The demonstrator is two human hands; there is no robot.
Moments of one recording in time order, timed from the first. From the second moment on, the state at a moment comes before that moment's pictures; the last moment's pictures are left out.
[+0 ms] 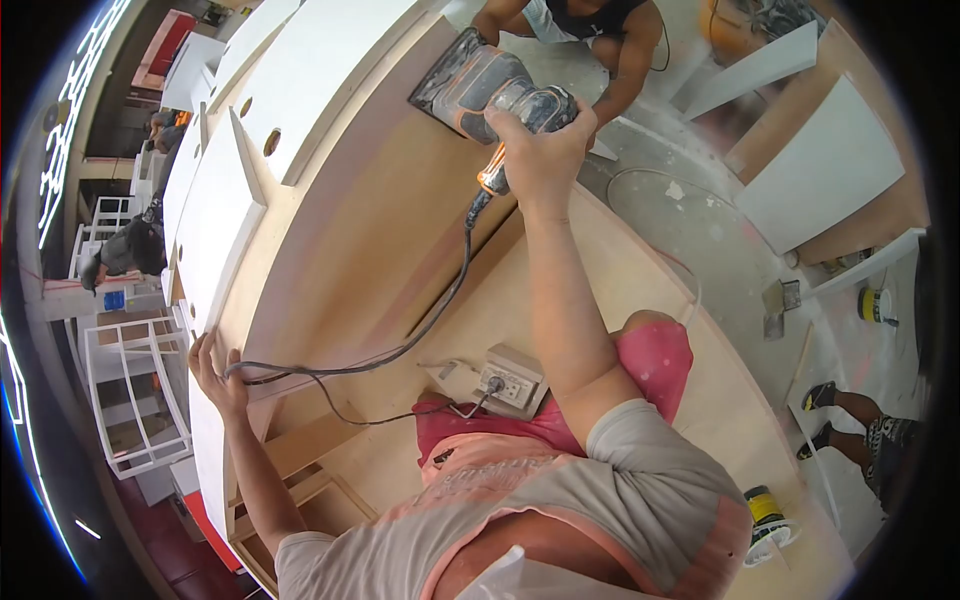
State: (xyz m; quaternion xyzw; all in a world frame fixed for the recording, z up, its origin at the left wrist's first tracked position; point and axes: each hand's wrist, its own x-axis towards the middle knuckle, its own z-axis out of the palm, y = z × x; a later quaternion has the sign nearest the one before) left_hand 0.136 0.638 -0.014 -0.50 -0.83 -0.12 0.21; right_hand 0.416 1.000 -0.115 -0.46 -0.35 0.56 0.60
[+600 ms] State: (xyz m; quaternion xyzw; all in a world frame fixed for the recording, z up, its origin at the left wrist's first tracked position) left_hand 0.129 0.633 -0.016 -0.50 -0.84 -0.11 0.20; right_hand 0.418 0.998 -0.134 -0.41 -0.47 0.51 0.59
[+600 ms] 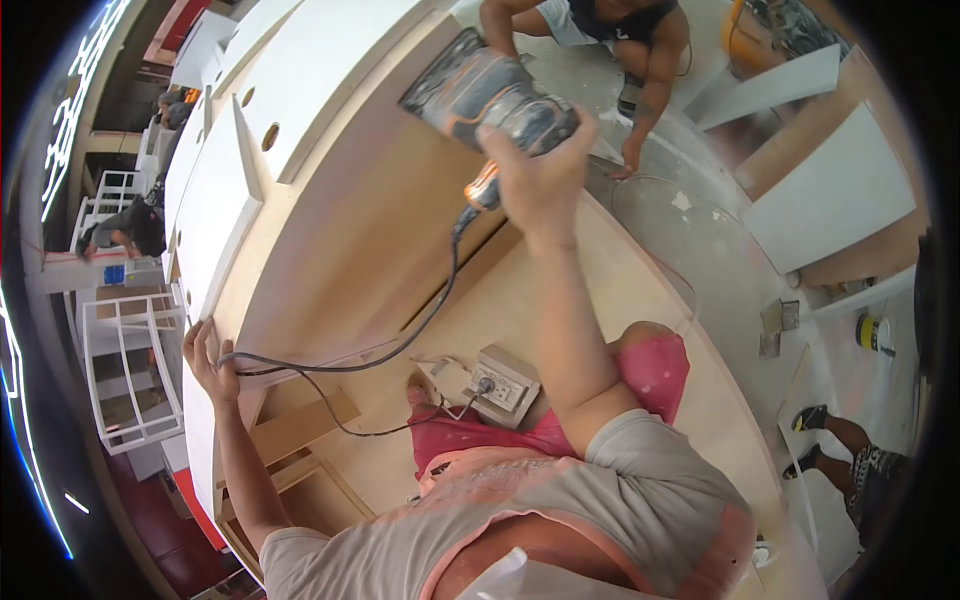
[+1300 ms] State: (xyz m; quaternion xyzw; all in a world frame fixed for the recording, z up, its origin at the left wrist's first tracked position) left_hand 0.134 0.637 -0.015 -0.51 -0.83 -0.13 0.21; right_hand 0.413 0.986 -0.102 -0.40 -0.50 0.43 0.63
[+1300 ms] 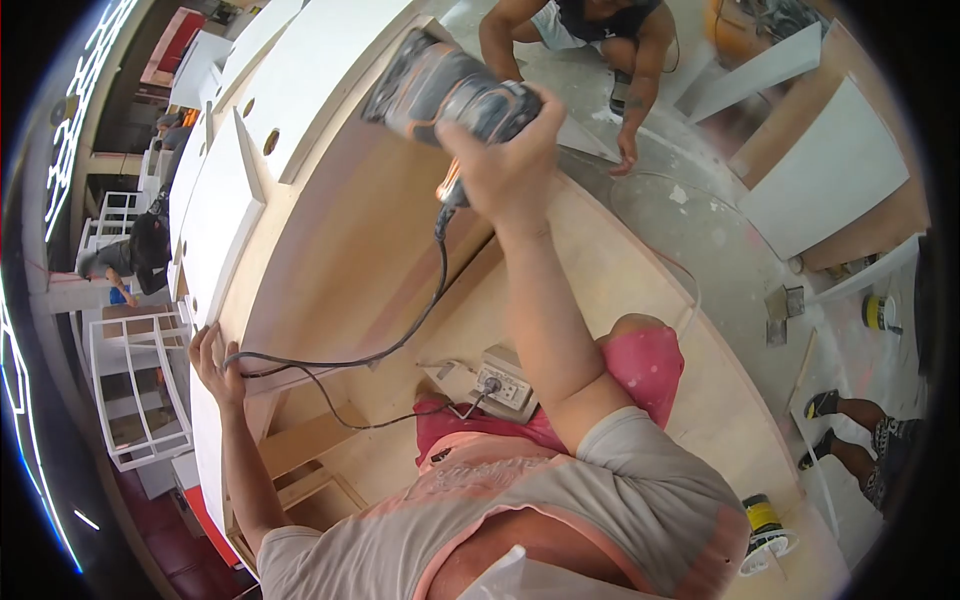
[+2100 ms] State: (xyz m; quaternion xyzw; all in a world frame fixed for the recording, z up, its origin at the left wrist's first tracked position) left_hand 0.132 0.635 -0.016 -0.49 -0.84 -0.12 0.21; right_hand 0.427 0.991 -0.099 -0.39 -0.40 0.62 0.55
